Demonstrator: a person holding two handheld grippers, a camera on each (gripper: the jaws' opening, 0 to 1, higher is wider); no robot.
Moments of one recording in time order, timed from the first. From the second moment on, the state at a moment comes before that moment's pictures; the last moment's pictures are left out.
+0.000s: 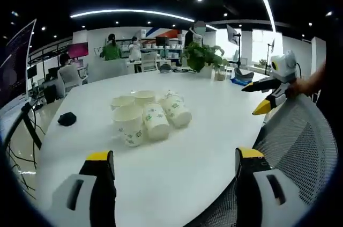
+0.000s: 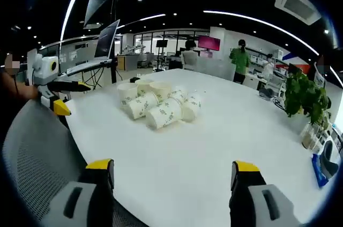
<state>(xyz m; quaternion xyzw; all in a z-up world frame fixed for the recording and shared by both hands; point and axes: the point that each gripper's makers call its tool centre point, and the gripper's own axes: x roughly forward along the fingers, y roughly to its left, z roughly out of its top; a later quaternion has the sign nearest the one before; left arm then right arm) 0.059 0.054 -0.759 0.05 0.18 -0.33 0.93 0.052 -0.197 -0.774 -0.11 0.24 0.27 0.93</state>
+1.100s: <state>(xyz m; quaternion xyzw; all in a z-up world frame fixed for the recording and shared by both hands) 0.057 0.050 -0.759 0.06 0.18 -0.34 0.92 0.052 -0.196 -0.771 -0.11 0.23 0.27 0.93</state>
